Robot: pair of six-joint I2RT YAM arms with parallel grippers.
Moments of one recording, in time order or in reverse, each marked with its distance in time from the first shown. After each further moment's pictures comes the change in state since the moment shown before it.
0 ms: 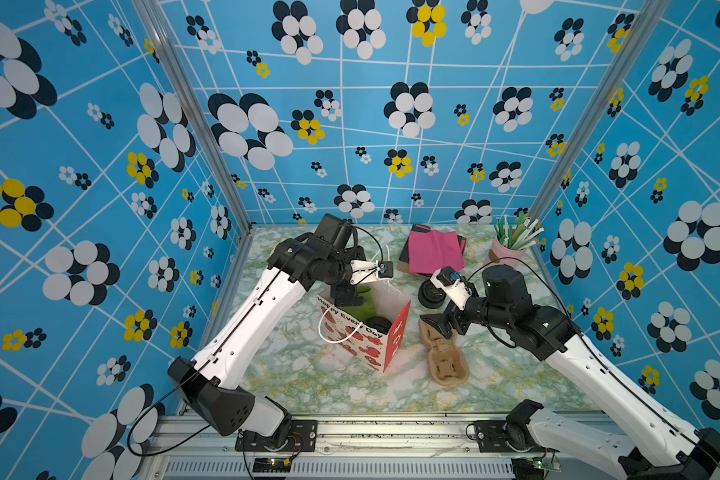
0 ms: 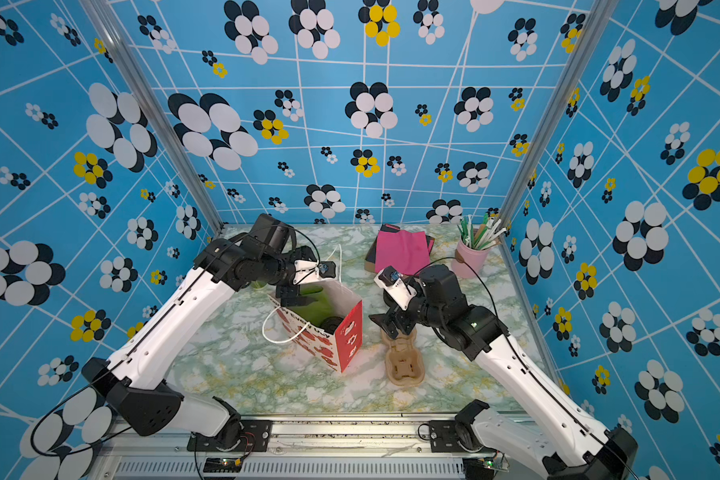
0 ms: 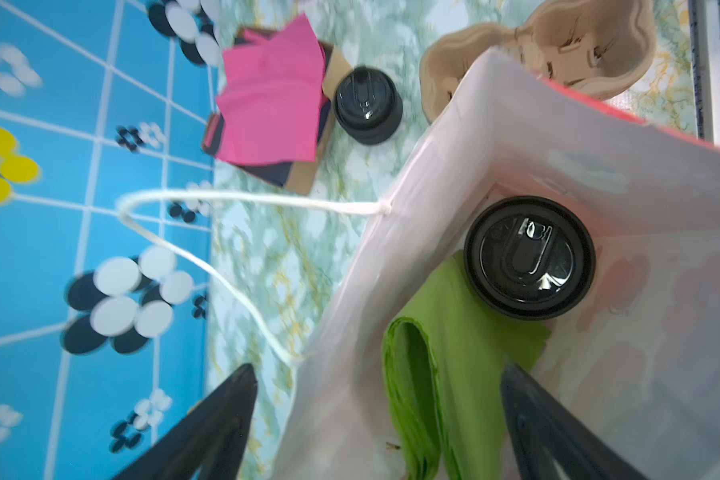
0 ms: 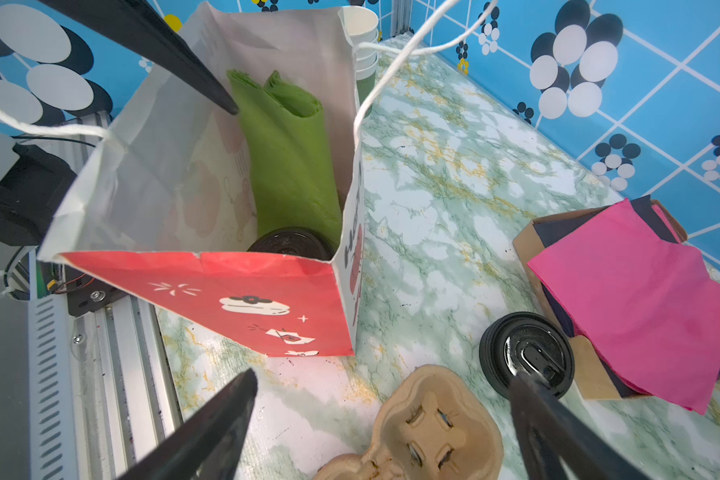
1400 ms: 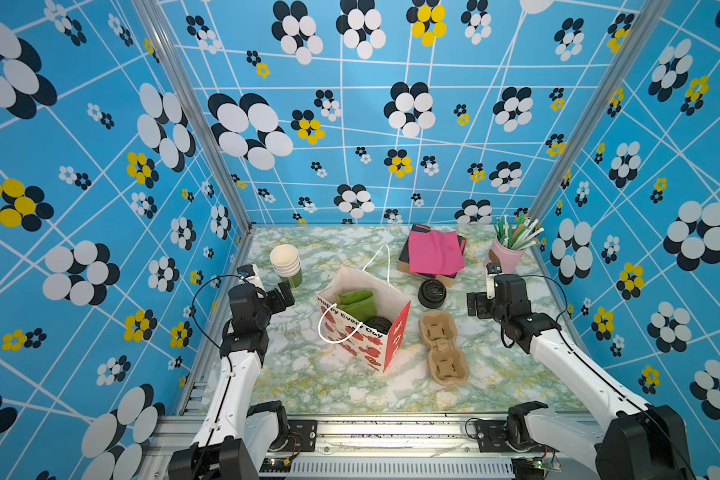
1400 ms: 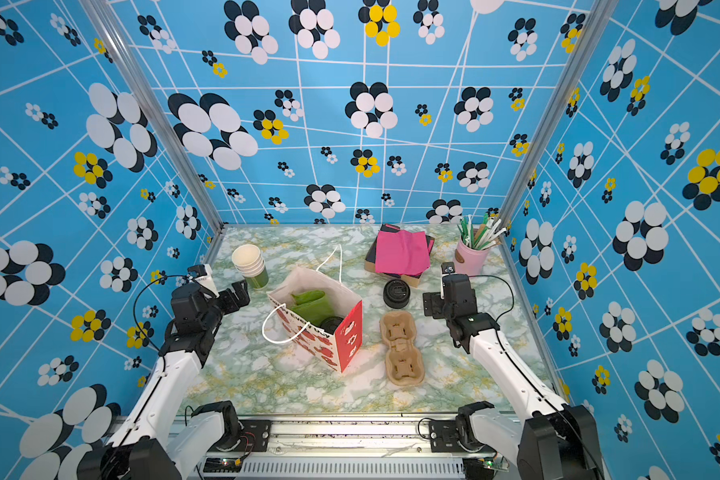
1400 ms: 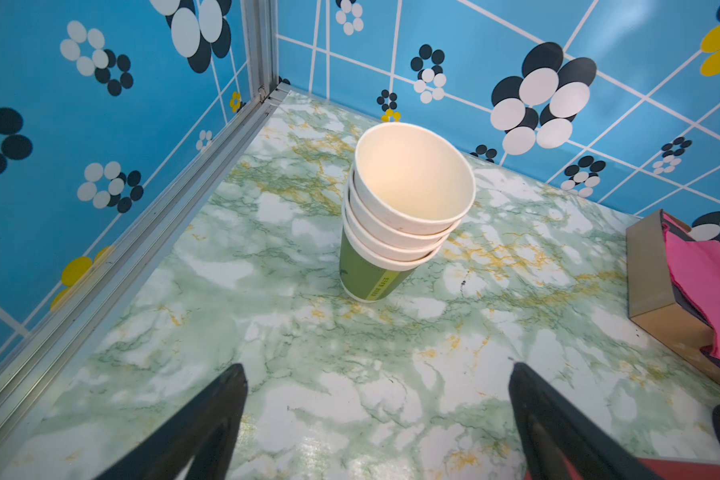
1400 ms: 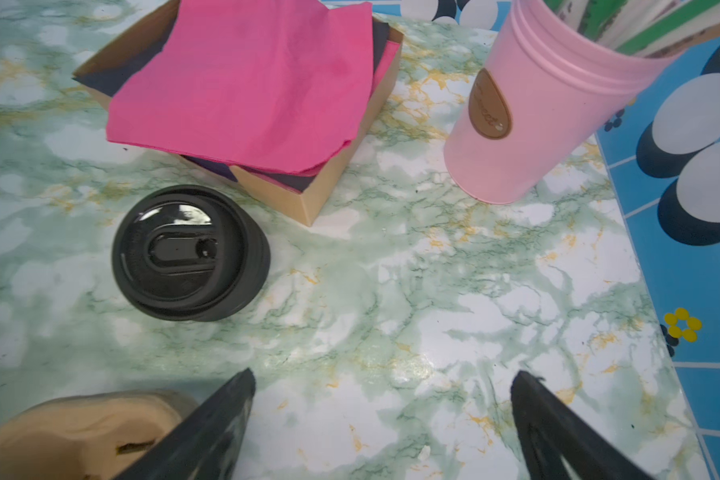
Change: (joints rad) left arm 0.732 -0.462 -1.173 1.160 -0.171 -1.266; right arm -0.388 0.108 -0.348 0.330 0.537 0.287
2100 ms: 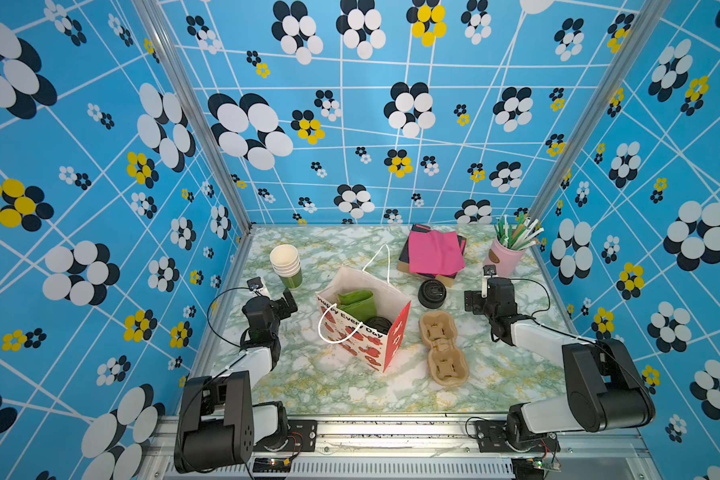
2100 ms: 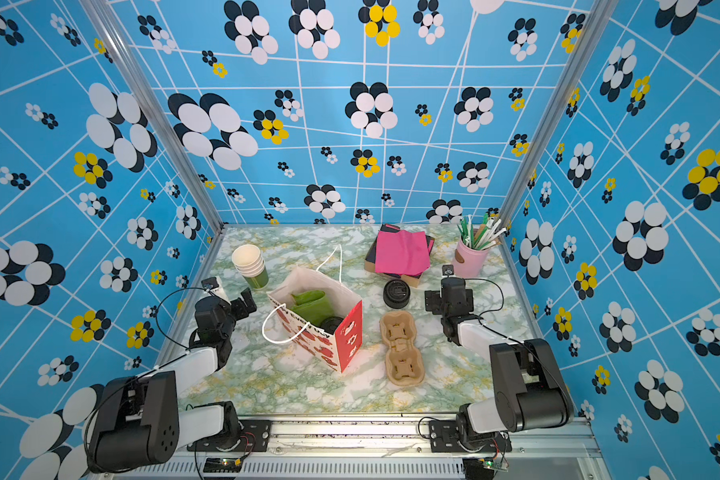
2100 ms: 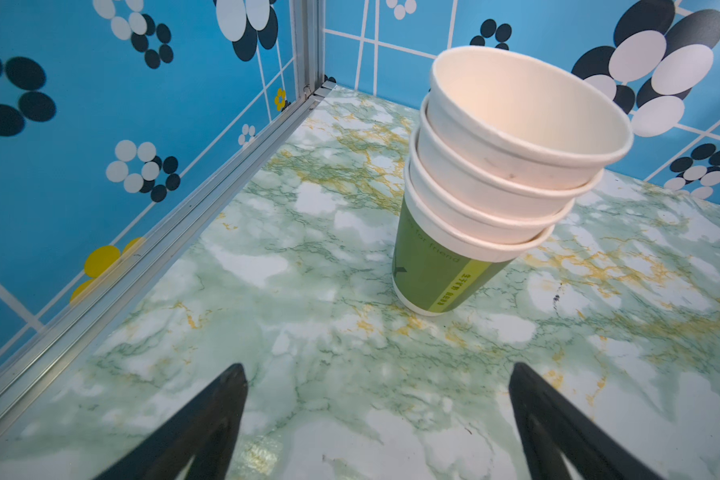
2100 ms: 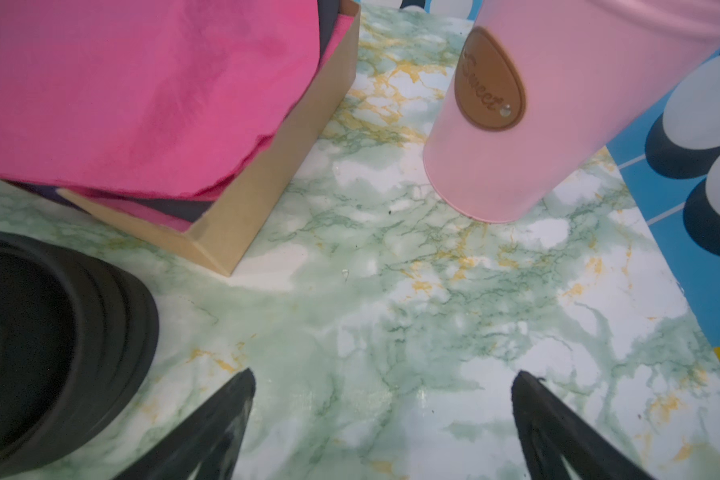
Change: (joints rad) left arm -0.064 0.307 -0.196 0.560 -0.184 0.051; right arm -0.063 0.339 -0.101 0.539 0.027 -0.053
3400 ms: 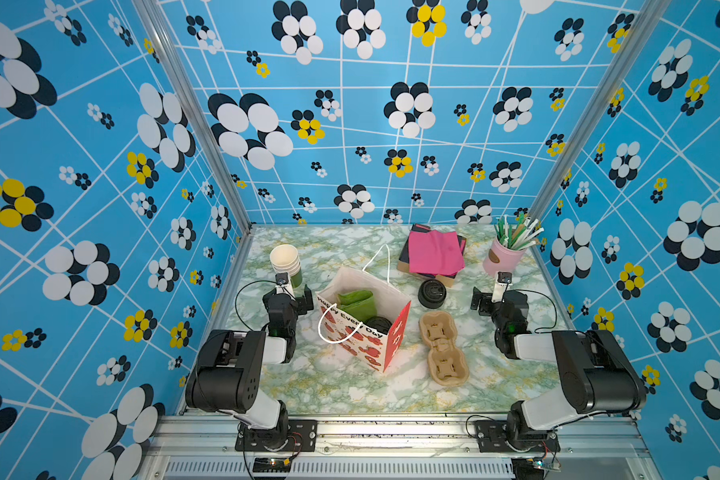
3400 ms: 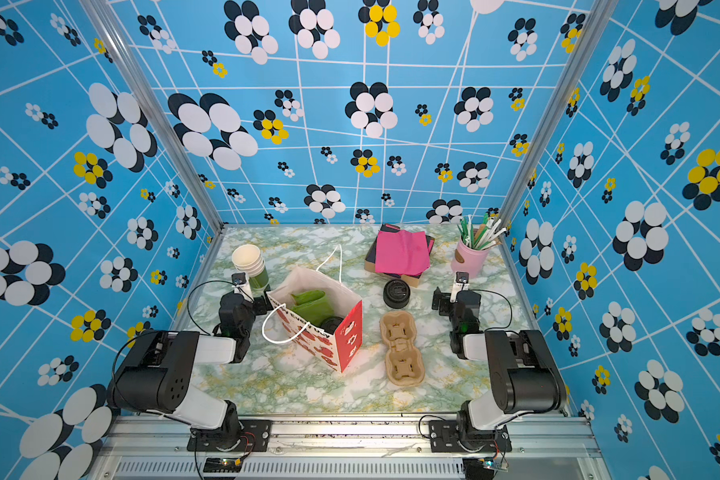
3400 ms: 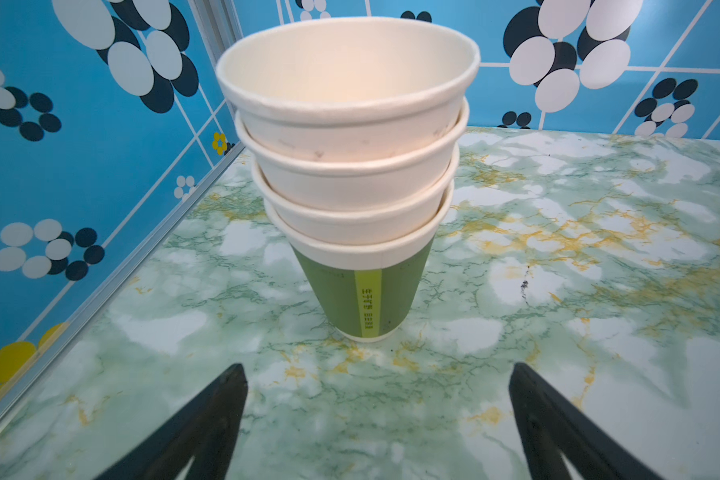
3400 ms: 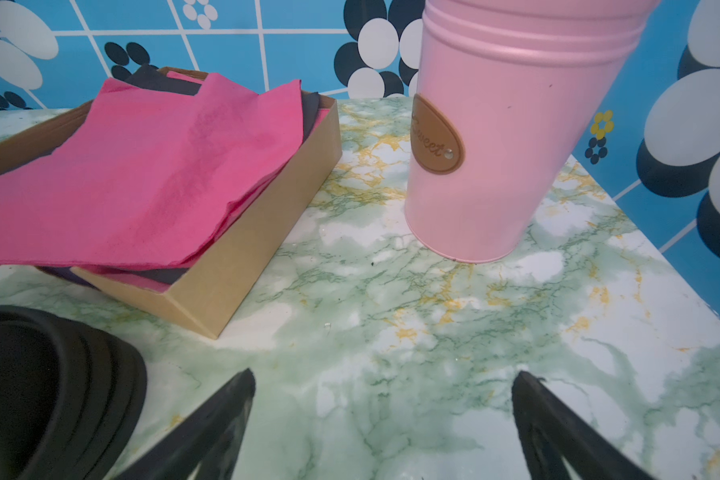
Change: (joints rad) left arm -0.169 0.261 0.019 0.303 -0.102 0.147; right arm -0.122 0.084 -0.193 0.504 -0.151 0.053
